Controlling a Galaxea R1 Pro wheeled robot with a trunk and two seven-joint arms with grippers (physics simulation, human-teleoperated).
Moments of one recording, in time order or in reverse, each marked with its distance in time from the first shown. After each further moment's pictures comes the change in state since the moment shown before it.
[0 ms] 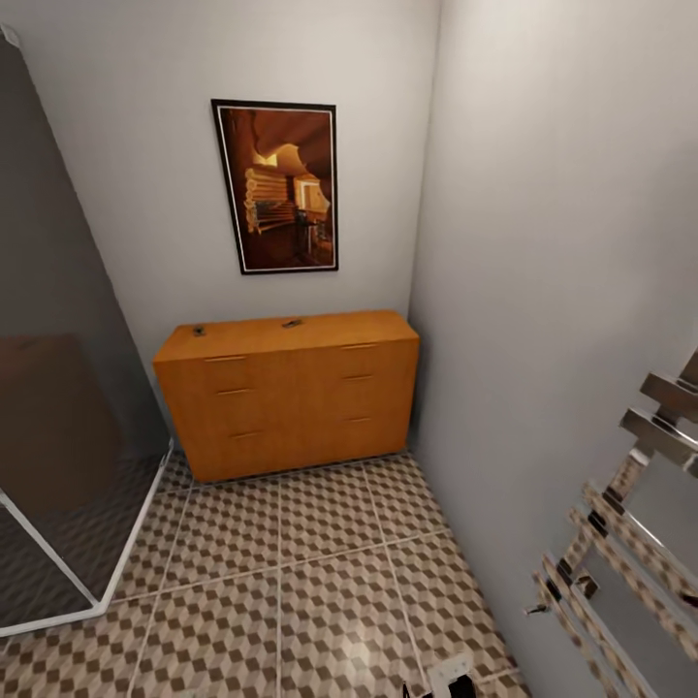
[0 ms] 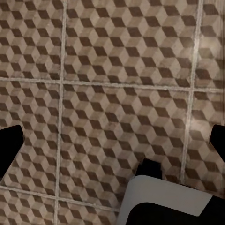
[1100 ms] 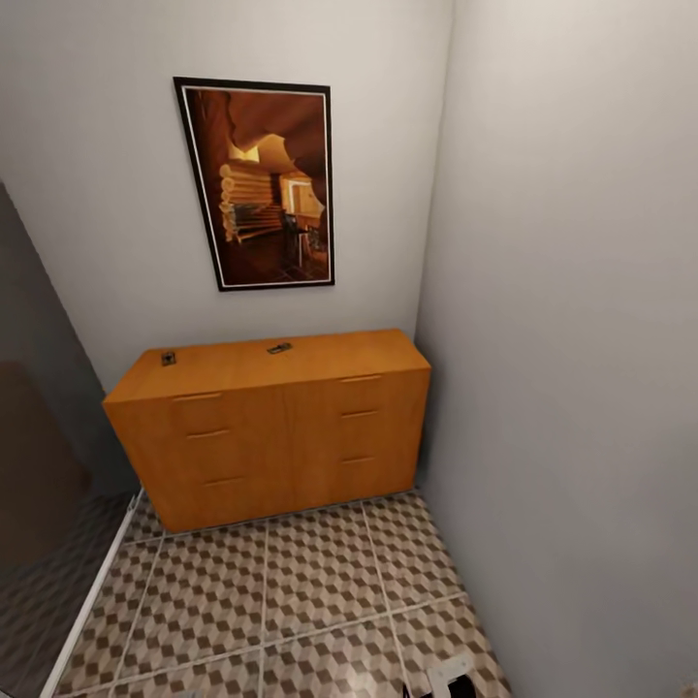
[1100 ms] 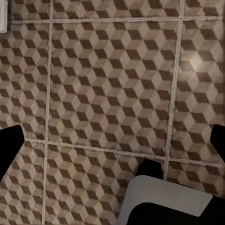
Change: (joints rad) left arm 0.000 0.001 0.000 0.000 0.000 0.000 0.000; right arm 0.000 0.000 0.000 0.000 0.003 -0.002 0.000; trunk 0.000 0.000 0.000
